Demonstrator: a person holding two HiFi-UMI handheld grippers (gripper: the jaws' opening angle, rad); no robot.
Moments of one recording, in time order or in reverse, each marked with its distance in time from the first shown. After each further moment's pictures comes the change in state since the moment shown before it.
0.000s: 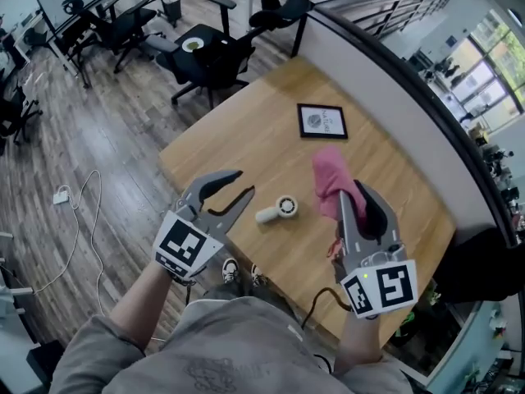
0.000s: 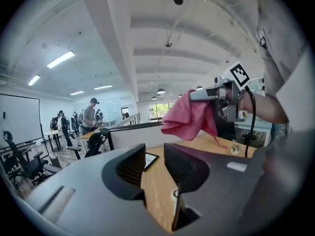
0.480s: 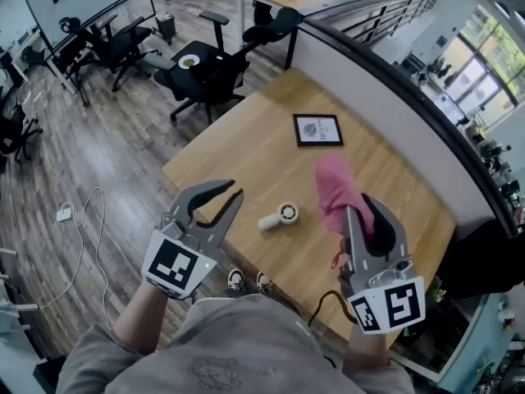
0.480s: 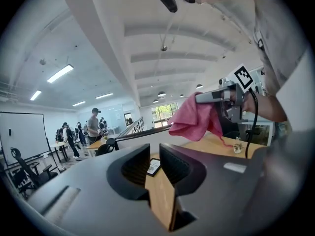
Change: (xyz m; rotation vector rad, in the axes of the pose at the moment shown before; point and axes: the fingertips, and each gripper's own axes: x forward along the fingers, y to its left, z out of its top) left arm -0.041 0.002 0.054 0.021 -0.040 0.069; right arm -0.038 0.014 0.039 -0.022 -0.078 -0.023
